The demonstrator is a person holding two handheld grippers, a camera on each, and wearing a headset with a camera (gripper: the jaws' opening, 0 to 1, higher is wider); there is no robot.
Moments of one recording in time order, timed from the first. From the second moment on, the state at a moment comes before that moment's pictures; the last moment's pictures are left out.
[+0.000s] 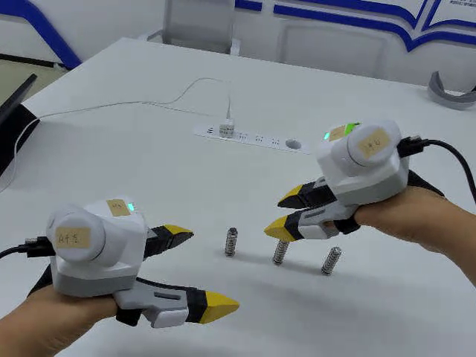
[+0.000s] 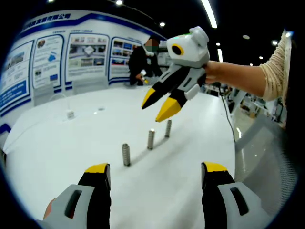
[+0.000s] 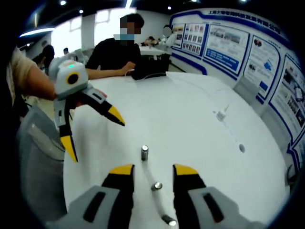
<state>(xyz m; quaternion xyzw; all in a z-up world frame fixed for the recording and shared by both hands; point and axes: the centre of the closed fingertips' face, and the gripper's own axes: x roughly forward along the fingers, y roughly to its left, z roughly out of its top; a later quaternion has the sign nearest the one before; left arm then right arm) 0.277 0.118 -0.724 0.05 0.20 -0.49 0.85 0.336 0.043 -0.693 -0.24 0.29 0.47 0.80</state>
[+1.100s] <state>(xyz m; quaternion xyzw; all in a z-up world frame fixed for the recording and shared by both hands) 0.278 0.116 -0.727 0.05 0.20 -0.49 0.85 0.286 -0.054 -0.715 -0.14 0.24 0.39 0.88</state>
